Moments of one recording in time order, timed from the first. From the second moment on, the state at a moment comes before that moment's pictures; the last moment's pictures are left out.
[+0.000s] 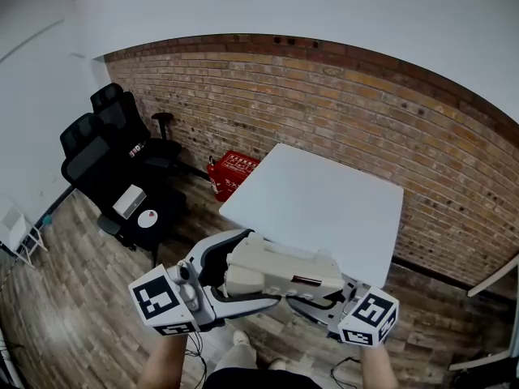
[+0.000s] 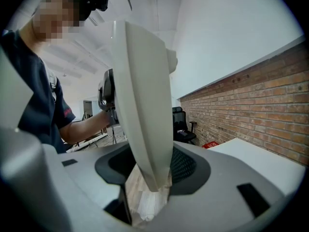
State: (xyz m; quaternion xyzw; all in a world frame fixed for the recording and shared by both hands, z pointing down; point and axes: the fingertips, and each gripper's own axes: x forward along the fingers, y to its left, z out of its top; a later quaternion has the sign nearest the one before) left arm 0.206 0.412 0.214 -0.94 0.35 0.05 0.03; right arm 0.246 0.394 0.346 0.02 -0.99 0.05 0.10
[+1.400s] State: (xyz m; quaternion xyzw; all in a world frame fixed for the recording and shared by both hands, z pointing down) left arm 0.103 0.298 0.220 -0.94 0.33 0.07 0.01; right arm 0.147 0.285 0.352 0.04 -0.99 0.06 0.13
